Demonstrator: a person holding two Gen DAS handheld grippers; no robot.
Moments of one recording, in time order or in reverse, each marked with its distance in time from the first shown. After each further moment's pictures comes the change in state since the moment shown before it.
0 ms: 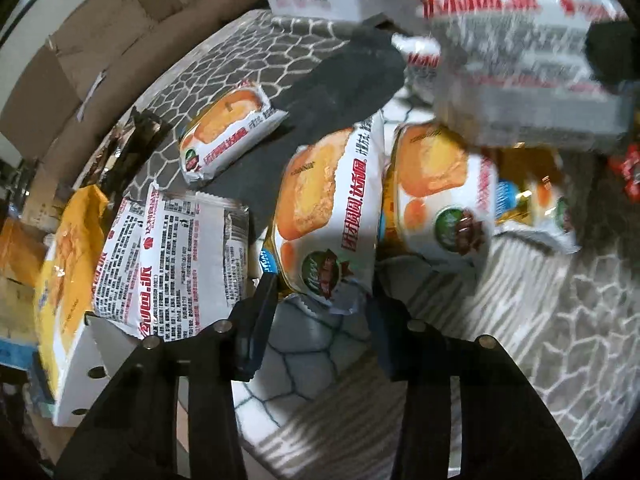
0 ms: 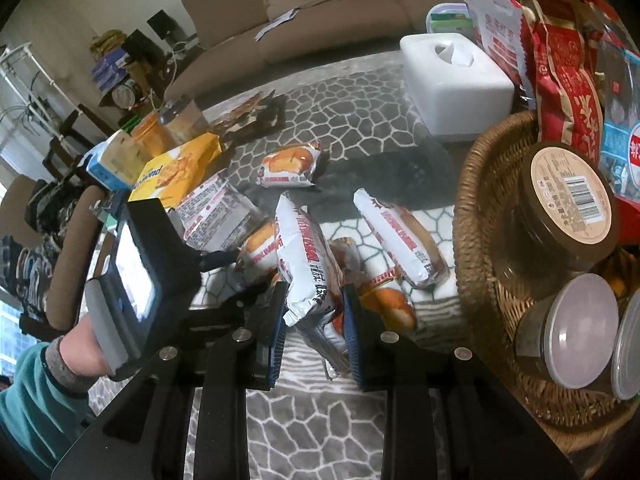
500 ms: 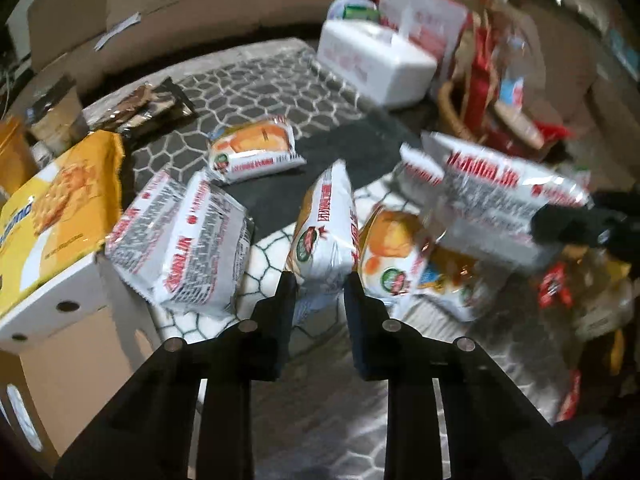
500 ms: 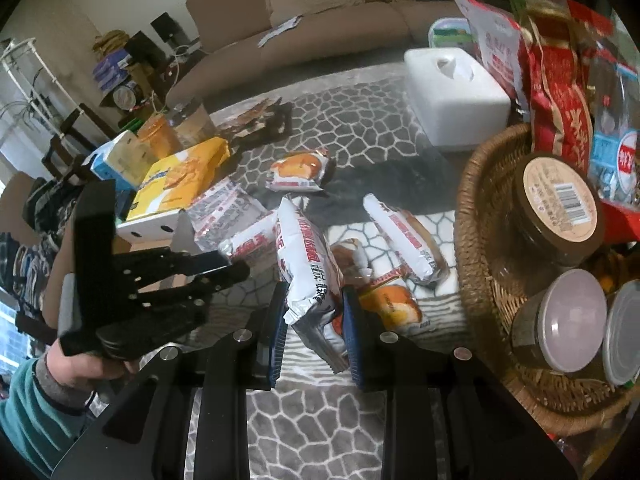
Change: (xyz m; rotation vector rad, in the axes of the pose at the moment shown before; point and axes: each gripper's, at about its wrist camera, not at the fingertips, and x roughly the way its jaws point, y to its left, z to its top) left arm -0.064 0.047 -0.010 -0.357 -0.118 -0.233; right arm -0.021 0.024 -0.005 -0.019 -0.037 -0.019
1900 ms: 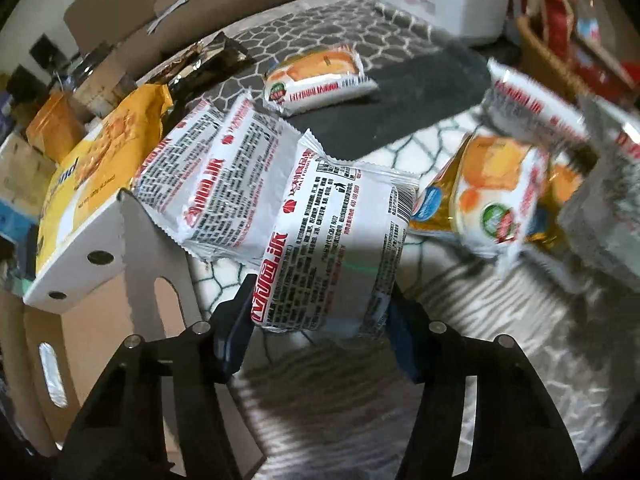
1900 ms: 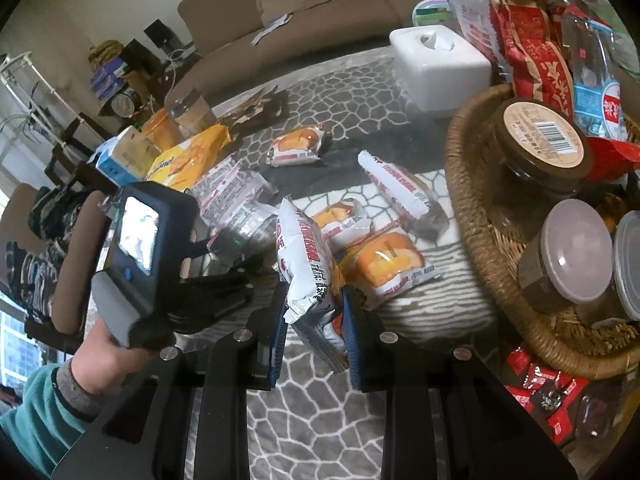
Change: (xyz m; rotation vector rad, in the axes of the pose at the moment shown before) left arm 0.043 -0.008 -0.030 -0.004 0.121 0.336; right arm -0.006 -0.009 -0.041 0.088 0.003 0.036
